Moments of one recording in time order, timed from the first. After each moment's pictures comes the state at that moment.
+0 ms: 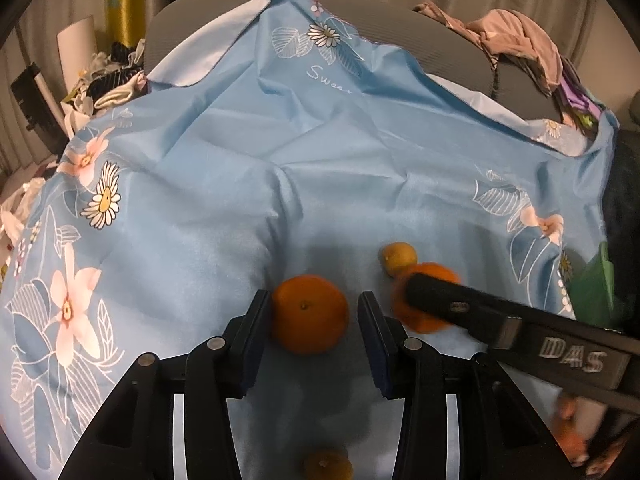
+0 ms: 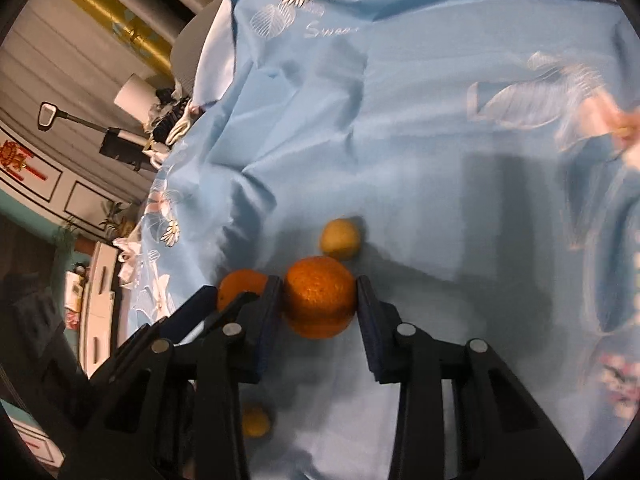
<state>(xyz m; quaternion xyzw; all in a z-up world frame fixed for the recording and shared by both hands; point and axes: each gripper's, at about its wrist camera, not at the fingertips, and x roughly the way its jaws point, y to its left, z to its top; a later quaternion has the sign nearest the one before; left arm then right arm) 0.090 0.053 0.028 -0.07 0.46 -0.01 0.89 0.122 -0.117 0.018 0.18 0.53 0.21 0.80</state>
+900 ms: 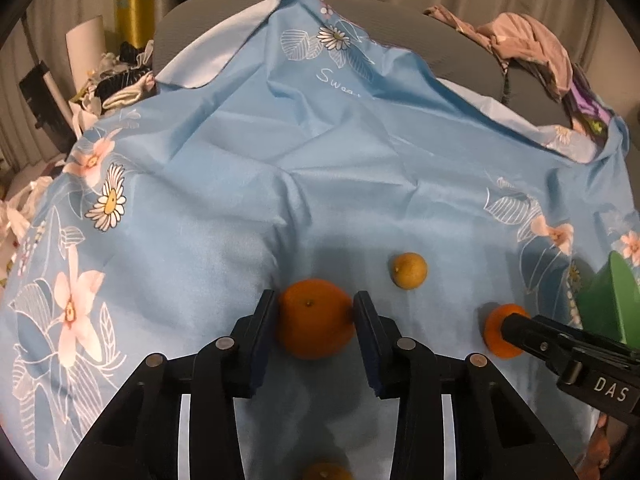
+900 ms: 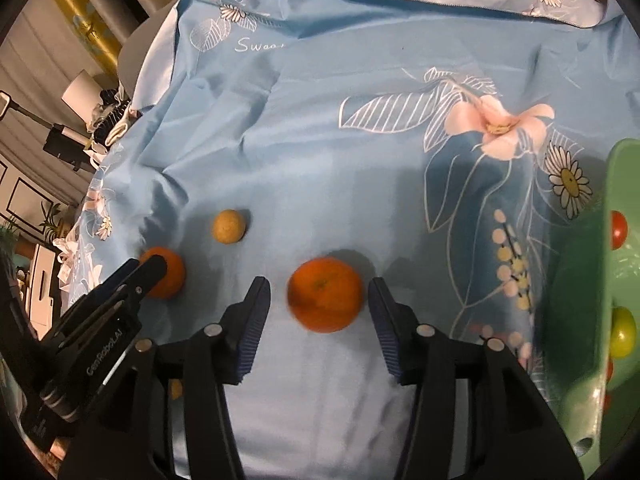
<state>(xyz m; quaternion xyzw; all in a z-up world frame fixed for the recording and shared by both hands) 0.093 0.053 0.026 -0.07 0.45 0.01 0.89 0.106 -0.161 0.023 0.12 0.54 0.11 0.83</state>
